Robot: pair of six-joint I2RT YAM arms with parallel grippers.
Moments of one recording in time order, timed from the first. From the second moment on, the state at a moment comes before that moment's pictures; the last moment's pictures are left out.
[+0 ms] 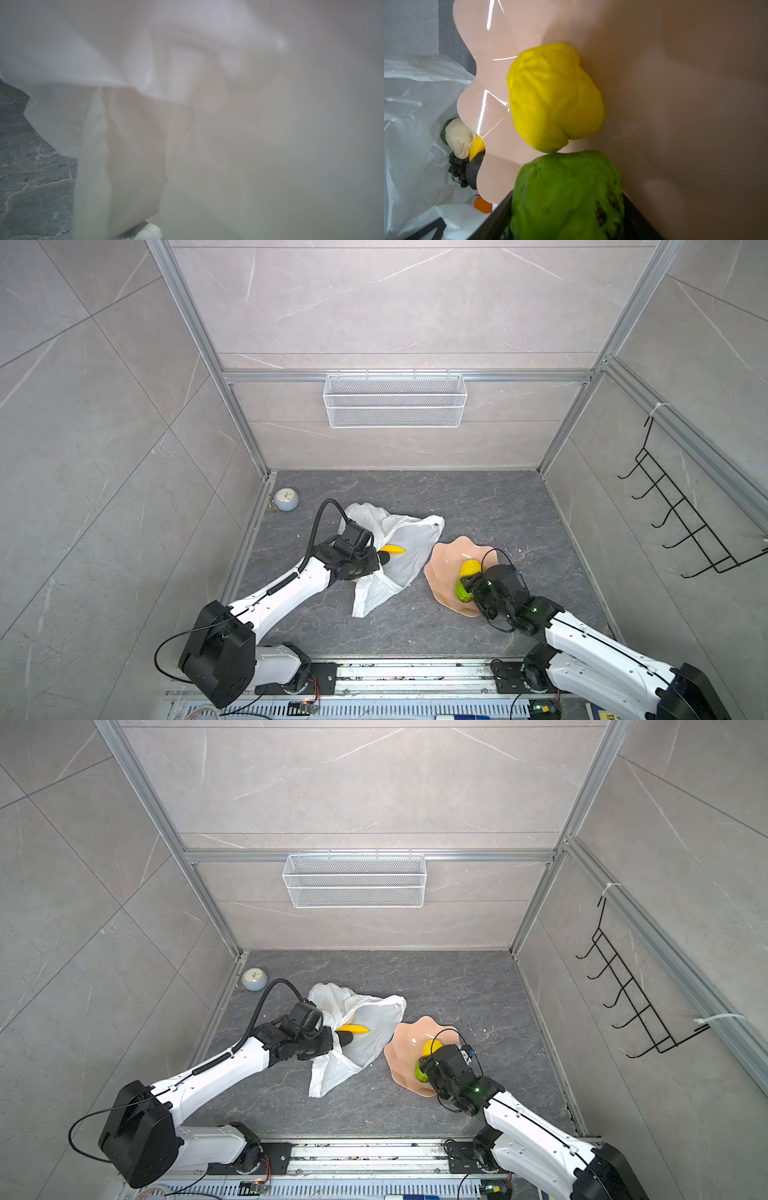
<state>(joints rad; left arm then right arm) -0.63 1.31 0.88 -0.58 0.03 -0.79 0.61 0.91 0.35 -0.28 0.07 1.39</state>
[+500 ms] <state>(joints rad) -0.63 1.31 0.88 -0.59 0.03 -0.79 0.56 1.13 0.34 0.06 0.08 1.35</state>
